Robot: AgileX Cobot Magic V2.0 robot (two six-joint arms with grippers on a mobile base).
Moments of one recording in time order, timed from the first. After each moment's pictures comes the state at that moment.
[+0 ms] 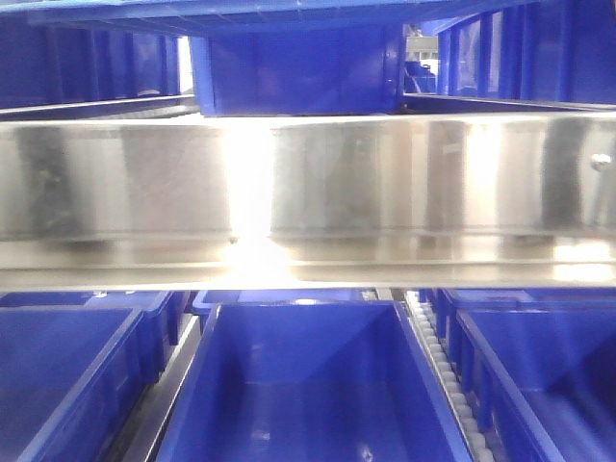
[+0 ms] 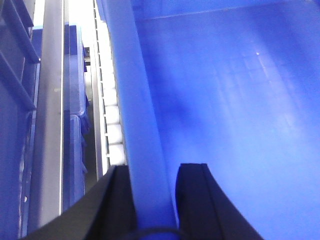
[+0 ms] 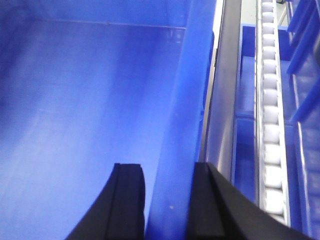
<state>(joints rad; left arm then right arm) -0.34 1.66 -2.07 0.14 1.24 -0.21 0.36 1.71 -2.18 0.03 1.30 0.13</state>
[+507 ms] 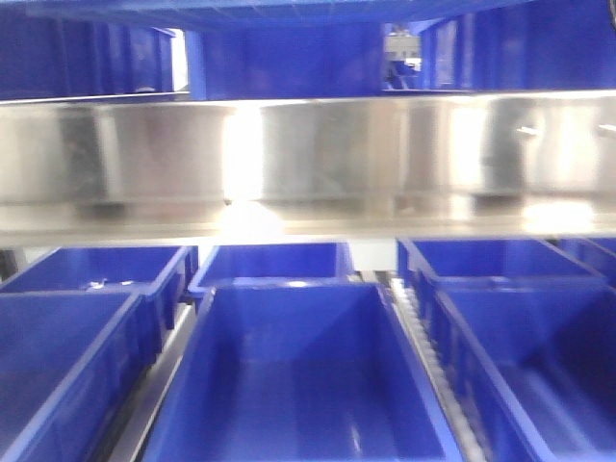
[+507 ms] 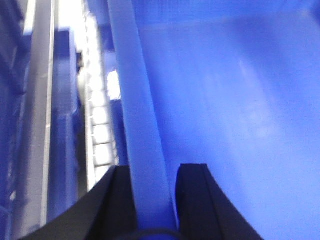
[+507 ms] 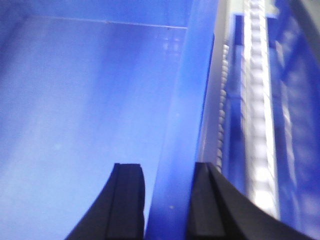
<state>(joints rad) -0.34 1.66 -2.07 0.14 1.18 -0.21 0.37 1.71 -2.18 0.02 1.30 0.14</state>
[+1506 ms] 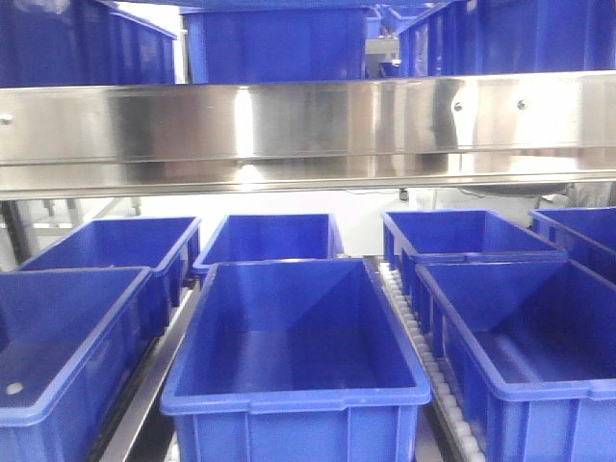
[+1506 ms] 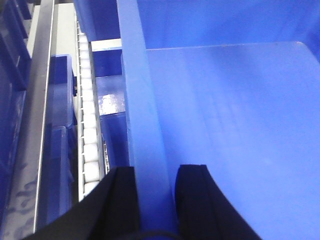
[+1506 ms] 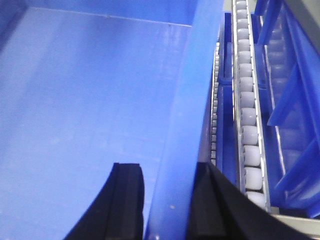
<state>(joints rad) -0.34 1.66 -2.07 0.16 1.05 -0.21 0.36 1.71 -2.19 0.01 1.26 0.14</state>
